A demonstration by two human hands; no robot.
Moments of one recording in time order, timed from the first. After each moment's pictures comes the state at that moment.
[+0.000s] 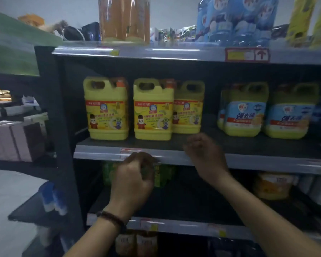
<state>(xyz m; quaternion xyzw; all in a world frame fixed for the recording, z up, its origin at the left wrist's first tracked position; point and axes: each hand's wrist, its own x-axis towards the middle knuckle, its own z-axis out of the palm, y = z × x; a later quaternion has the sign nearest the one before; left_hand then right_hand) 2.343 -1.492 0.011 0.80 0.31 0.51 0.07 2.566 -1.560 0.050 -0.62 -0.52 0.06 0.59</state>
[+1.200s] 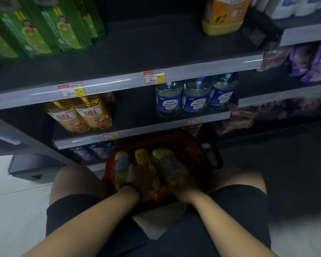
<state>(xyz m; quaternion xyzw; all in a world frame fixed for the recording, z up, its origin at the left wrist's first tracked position) 2.427 -1.691 -0.404 0.92 0.19 -0.34 -0.07 2.550 -1.837 -0.476 -0.81 -0.27 0.50 0.15</state>
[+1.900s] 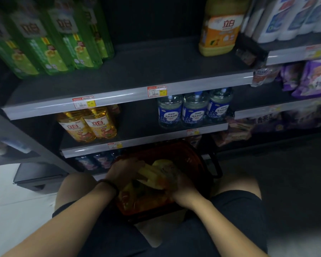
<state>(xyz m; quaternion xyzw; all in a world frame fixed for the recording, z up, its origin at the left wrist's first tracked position) 2.383 -1.622 -0.365 0.96 0.21 -0.09 0.14 2.552 -1.828 -0.479 -0.81 -0.34 0.42 0.23</state>
